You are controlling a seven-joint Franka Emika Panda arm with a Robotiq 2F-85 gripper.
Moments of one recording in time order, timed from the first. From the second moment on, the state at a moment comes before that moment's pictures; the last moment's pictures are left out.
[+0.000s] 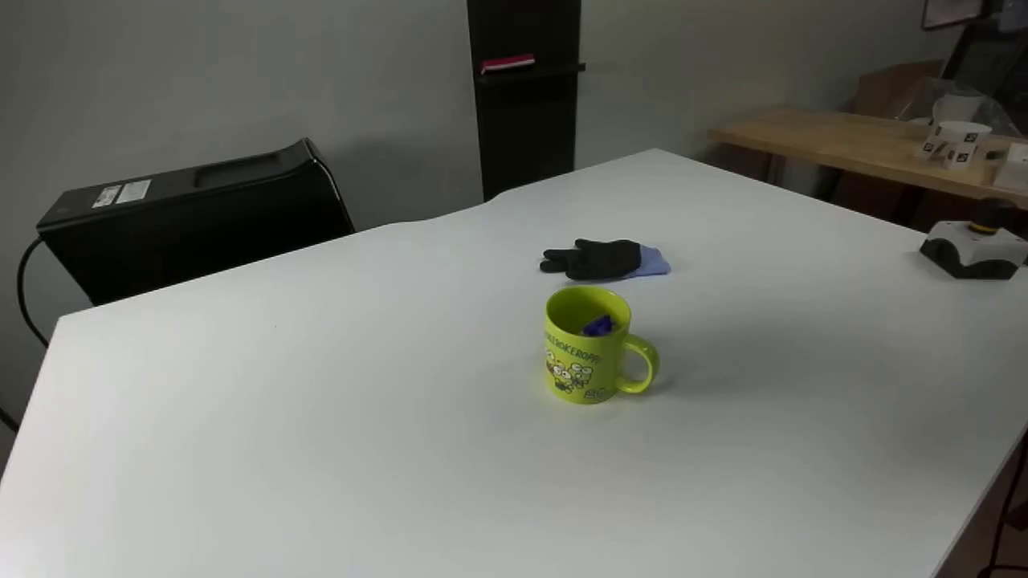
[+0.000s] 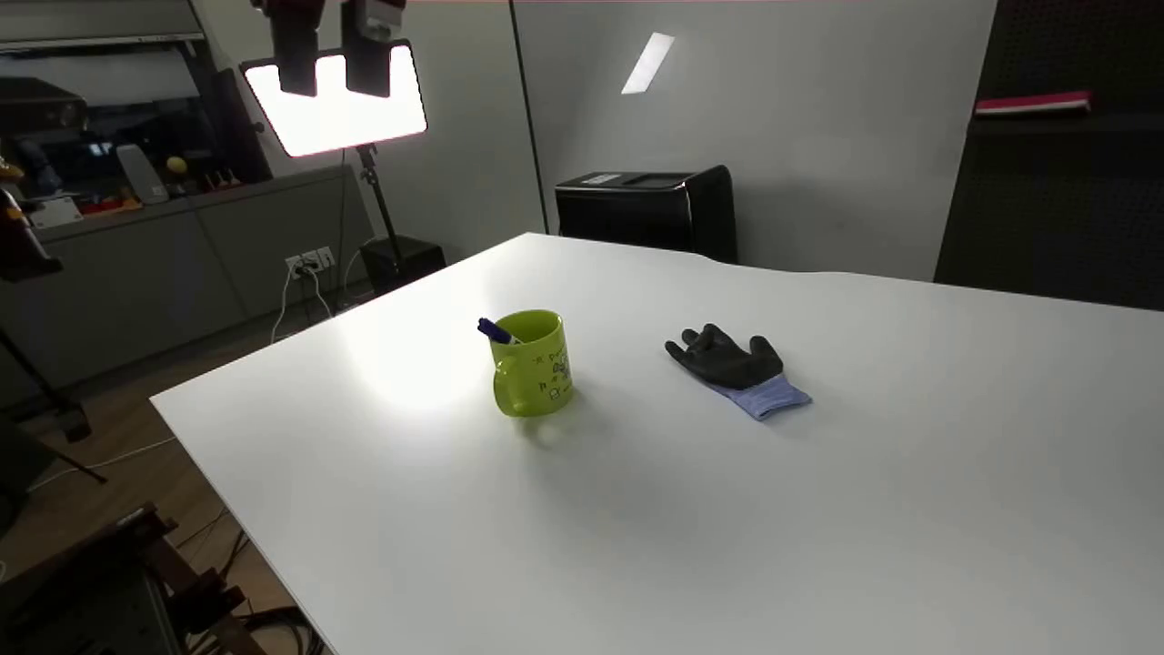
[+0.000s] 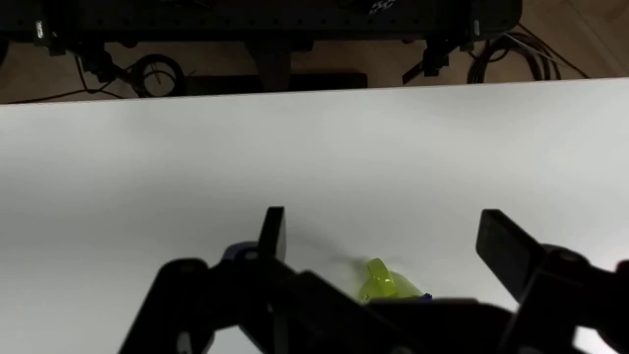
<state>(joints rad) 0.02 -0.35 0.01 -2.38 0.10 1.77 0.03</state>
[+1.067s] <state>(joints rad) 0.04 -0.30 0.07 -2.50 0.07 2.05 0.04</state>
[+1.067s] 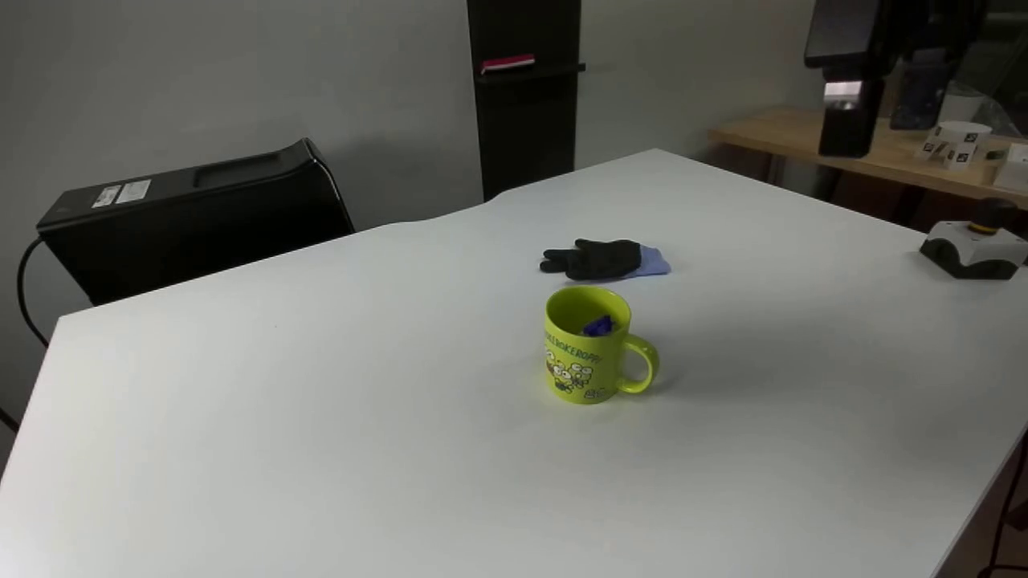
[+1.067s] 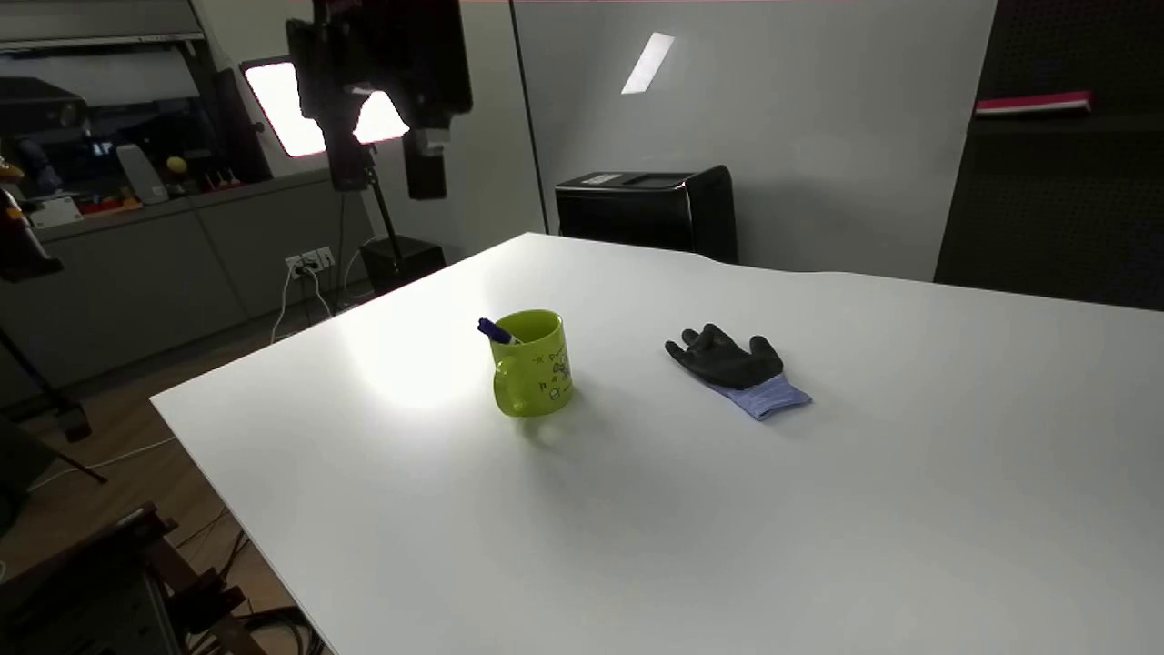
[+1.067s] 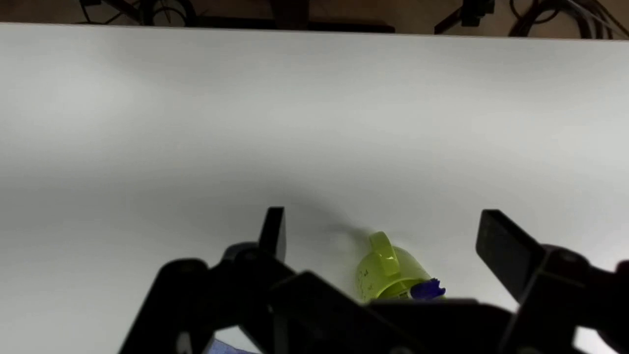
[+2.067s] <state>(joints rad) 0.09 -0.20 0.12 -2.60 0.10 2.57 0.07</state>
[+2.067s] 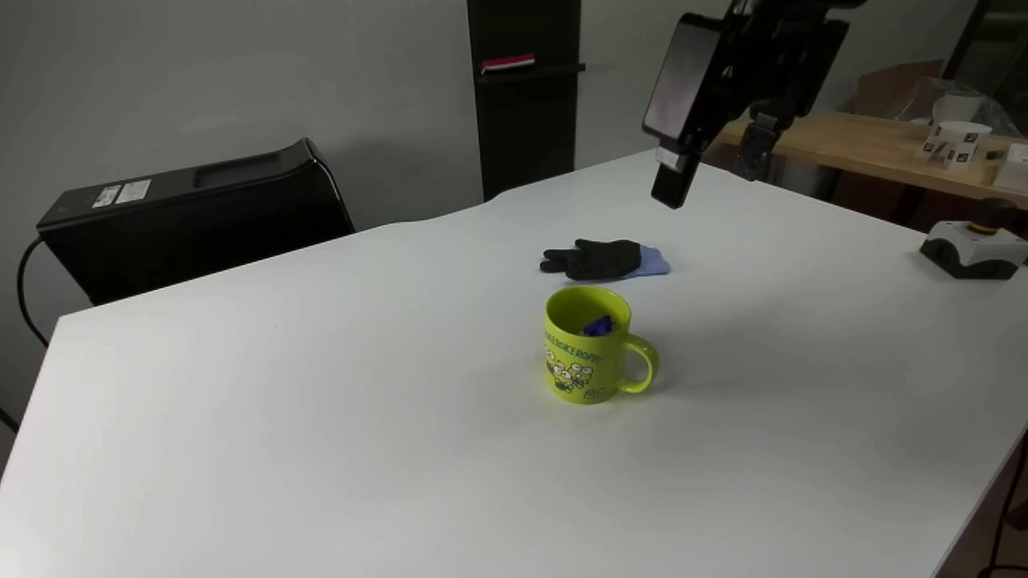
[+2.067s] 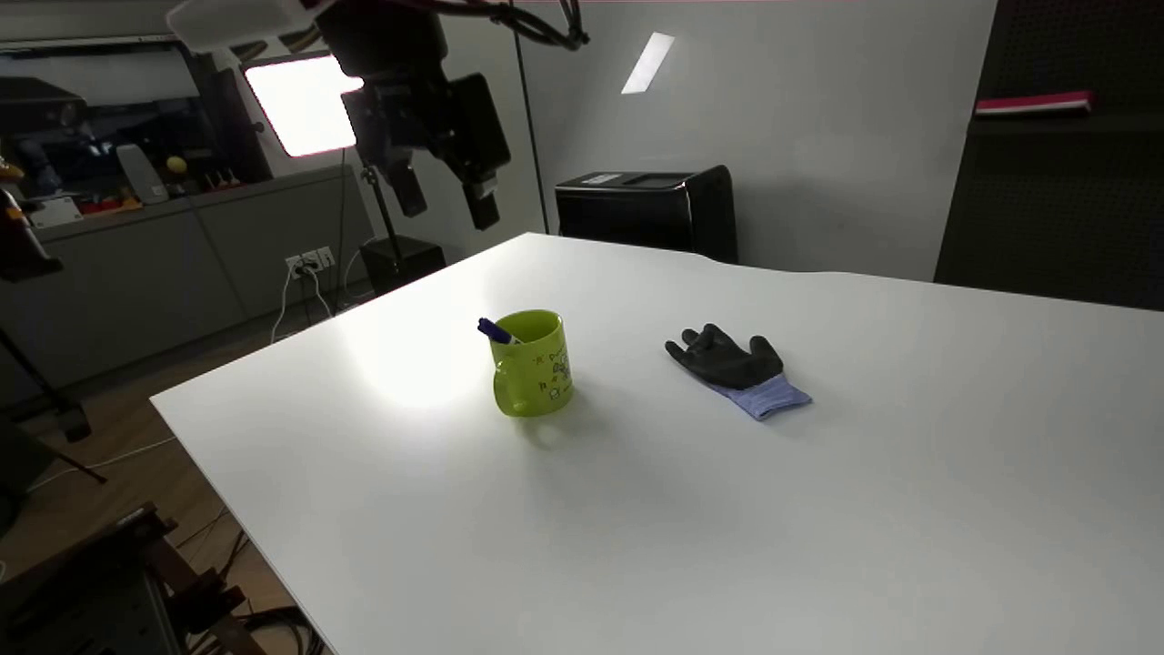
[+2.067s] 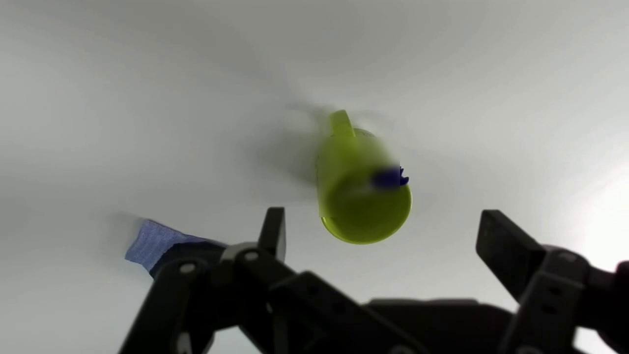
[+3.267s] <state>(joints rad) 0.09 -0.04 0.16 -2.55 0.00 2.66 0.23</state>
